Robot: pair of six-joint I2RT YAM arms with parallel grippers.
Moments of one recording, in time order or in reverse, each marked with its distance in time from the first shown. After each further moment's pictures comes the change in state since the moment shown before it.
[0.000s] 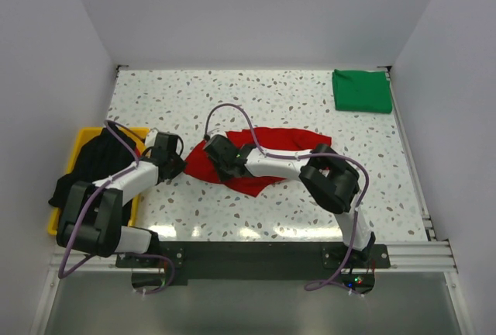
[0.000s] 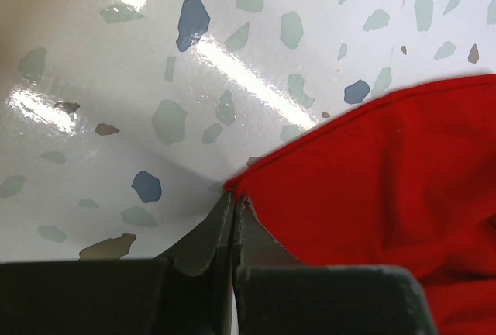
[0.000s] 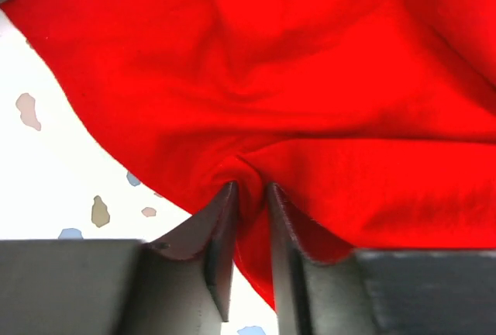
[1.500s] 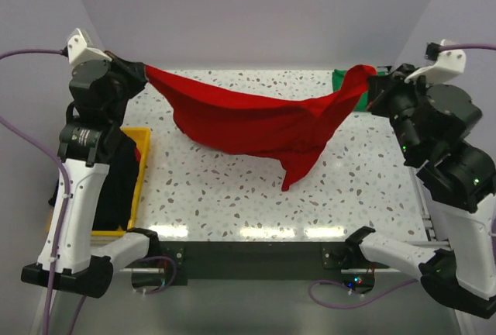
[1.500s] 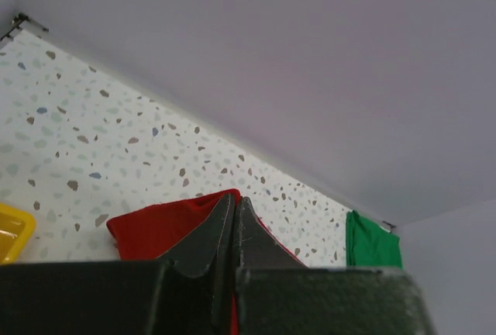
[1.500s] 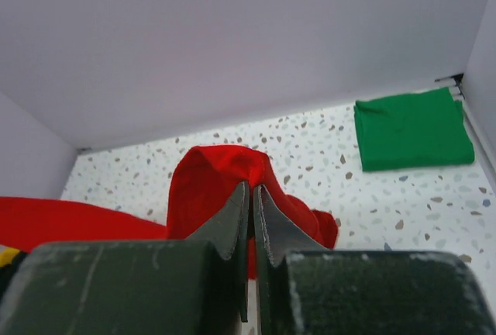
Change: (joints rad) left arm 0.047 -0.266 0.898 -0.353 -0.042 0.208; right arm -0.439 -1.048 0.307 -0.479 0.345 -0.098
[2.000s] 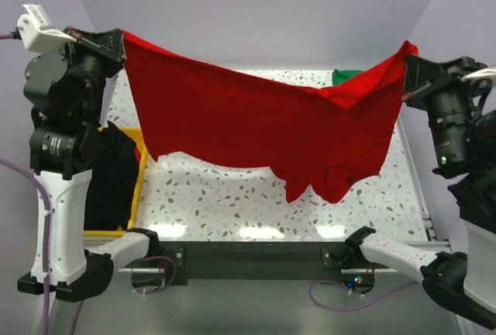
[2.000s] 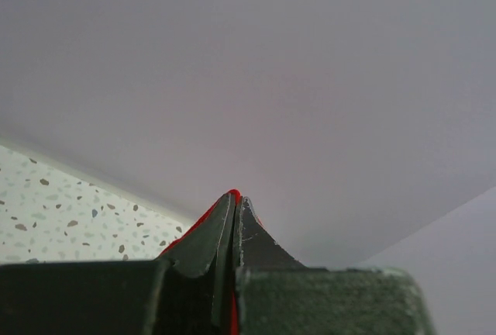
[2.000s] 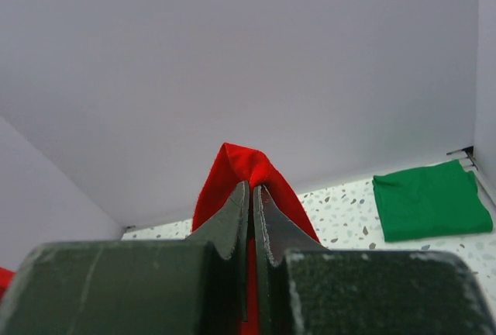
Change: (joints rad) left arm 0.000 0.006 0.317 -0.008 0.006 0.005; right arm 0.000 -0.027 0.207 0.082 0.032 -0.048
